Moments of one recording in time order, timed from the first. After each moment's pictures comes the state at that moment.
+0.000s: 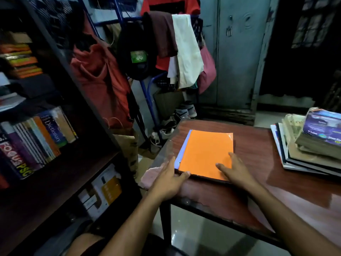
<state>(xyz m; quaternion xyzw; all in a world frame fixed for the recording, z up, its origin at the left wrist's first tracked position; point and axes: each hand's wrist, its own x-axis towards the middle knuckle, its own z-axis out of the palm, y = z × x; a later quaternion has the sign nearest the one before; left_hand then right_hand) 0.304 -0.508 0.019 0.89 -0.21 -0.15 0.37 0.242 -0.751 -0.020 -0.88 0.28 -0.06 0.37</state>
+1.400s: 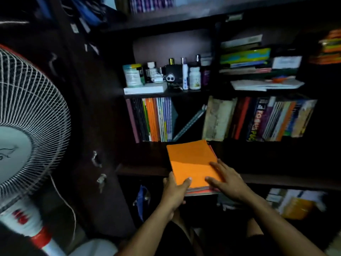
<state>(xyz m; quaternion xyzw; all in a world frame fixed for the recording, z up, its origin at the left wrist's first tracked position) 0.132 -0.074 -0.006 0.70 0.40 0.19 0.56 0.308 -0.210 0.010 -0.84 -0.45 0.14 0.27</state>
